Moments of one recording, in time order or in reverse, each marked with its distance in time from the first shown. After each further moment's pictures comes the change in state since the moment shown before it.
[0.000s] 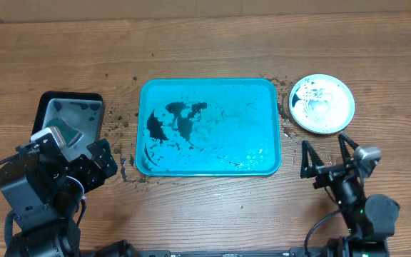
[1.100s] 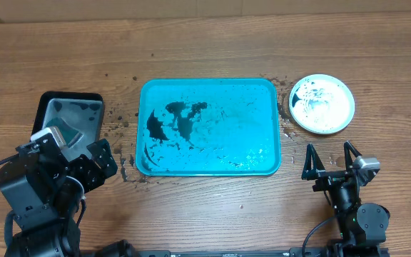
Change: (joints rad) left arm 0.000 0.000 0.000 0.000 0.000 0.000; right arm 0.037 -0.177 -0.090 -0.098 0.192 -0.016
